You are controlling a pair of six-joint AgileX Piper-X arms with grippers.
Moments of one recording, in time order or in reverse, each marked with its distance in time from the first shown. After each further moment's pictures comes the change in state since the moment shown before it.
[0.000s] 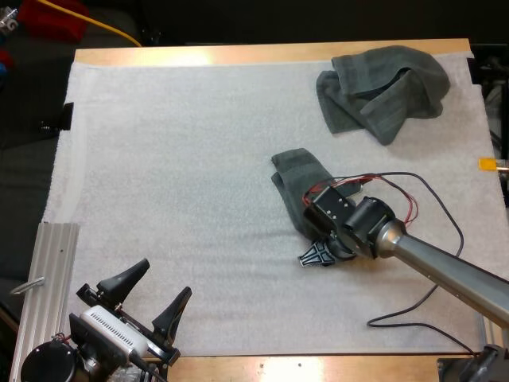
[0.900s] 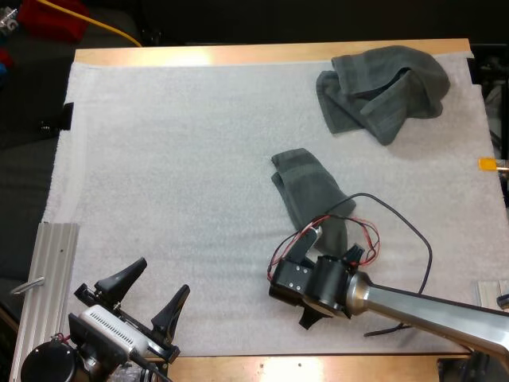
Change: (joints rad) left arm 0.026 0.000 0.000 0.000 0.000 0.012; right arm 0.361 0.000 -0.016 0.184 0.304 -0.106
